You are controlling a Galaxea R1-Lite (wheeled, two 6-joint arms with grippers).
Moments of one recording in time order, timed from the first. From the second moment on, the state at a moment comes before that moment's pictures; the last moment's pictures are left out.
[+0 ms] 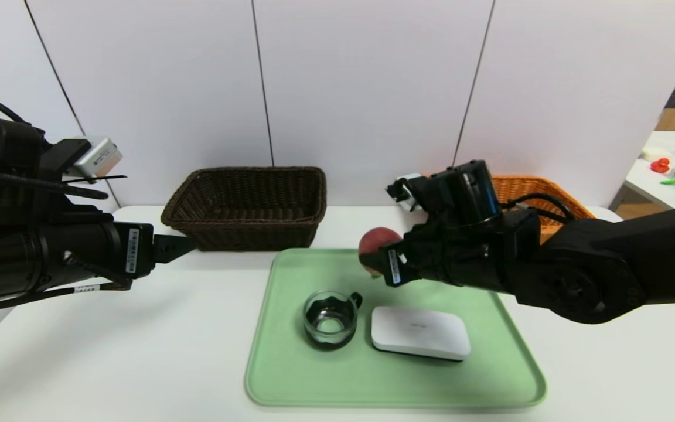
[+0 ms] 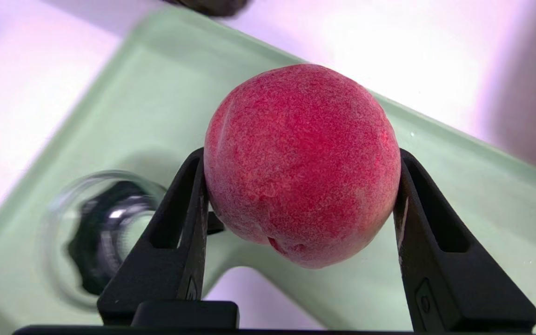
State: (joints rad) left arm -0.30 1.34 -0.91 0.07 0.11 -0.12; right arm 0.67 1.86 -1.11 -0.23 -0.08 0.12
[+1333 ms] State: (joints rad) left arm -0.35 1.33 -0.89 0.07 0.11 -0.13; right arm 0.05 1.77 -1.12 -0.38 -0.04 0.12
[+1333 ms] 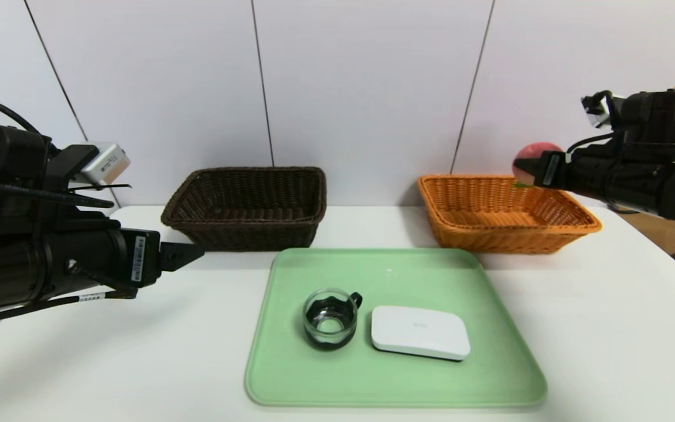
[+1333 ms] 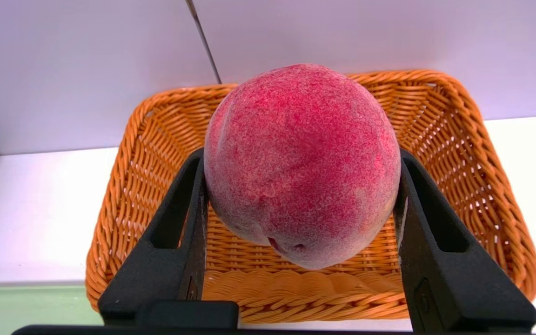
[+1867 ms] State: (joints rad) left arm -0.35 1.33 -0.89 0.07 0.11 -0.13; right arm 0.04 1.78 -1.11 -0.39 -0.04 0.12
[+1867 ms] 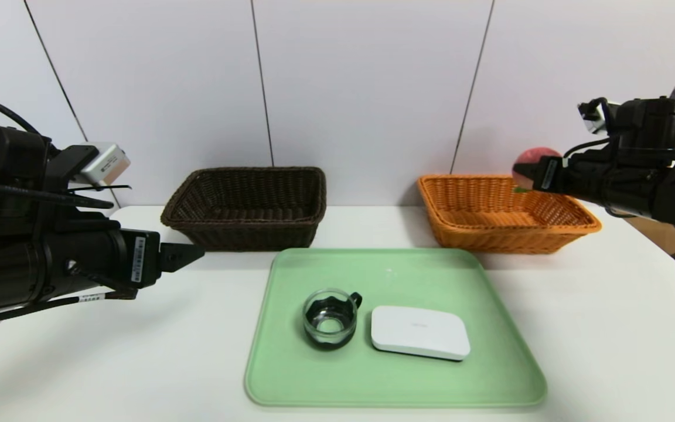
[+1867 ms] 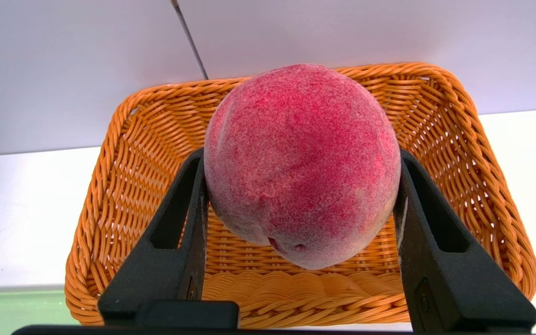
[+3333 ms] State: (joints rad) left arm -0.43 1.31 -0.93 0.08 0.12 -0.13; right arm 0.09 1.64 -1.12 -0.35 -0.04 0.10
